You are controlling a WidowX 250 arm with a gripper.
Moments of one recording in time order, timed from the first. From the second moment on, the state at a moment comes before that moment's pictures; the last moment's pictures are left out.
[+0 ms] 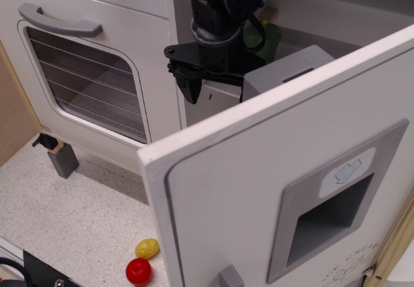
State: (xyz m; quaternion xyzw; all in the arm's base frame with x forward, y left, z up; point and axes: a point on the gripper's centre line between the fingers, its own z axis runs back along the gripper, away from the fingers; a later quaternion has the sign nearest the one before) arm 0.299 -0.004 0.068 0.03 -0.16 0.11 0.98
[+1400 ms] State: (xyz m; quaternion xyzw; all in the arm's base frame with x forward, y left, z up) arm 0.271 -0.055 0.186 -0.04 -0.19 0.06 0.98
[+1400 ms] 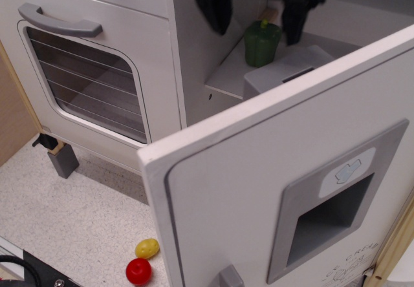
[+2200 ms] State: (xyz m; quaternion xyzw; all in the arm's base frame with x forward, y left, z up) arm 0.211 -0.096 0.224 -0.11 -0.22 -0.11 0.96
